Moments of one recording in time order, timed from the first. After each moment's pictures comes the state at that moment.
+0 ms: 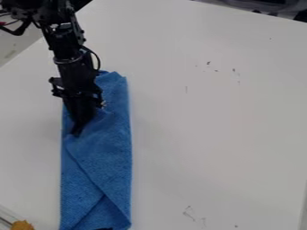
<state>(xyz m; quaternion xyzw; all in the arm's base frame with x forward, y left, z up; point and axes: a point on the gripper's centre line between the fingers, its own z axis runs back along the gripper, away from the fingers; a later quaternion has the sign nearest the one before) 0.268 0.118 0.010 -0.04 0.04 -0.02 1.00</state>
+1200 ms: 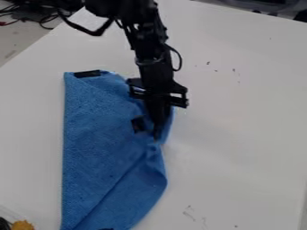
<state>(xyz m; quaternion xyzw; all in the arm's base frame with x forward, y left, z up) 0.323 -0.008 0.013 -0.09 -0.02 -0.02 1.00</state>
